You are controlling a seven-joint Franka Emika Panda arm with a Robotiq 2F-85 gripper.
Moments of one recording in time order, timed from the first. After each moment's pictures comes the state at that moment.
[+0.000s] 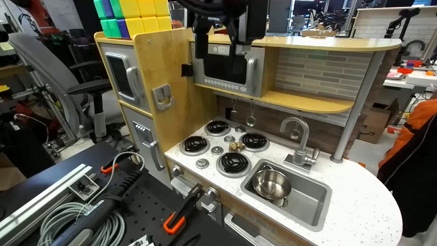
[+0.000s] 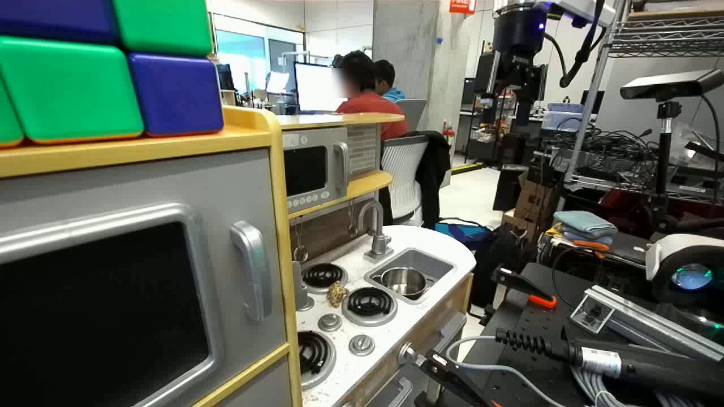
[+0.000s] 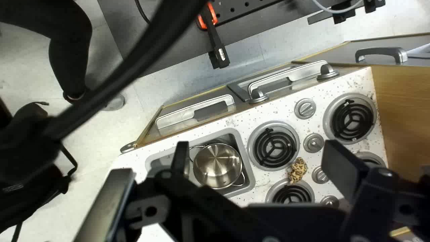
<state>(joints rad) -0.16 -0.24 -0.19 -2.37 -0.01 2.04 -0.04</state>
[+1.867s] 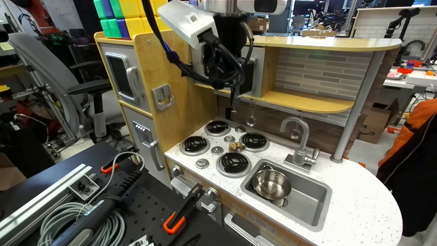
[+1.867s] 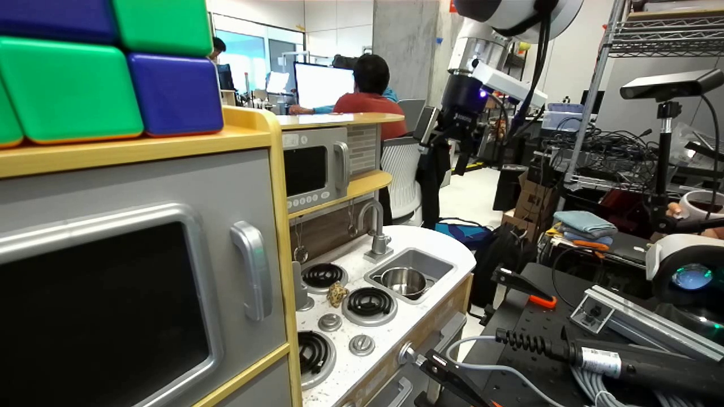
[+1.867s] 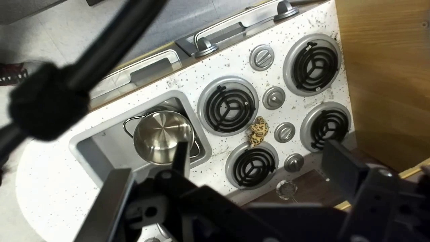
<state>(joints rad) -0.09 -0.01 -0.15 -2.41 0.31 2.46 -0.12</state>
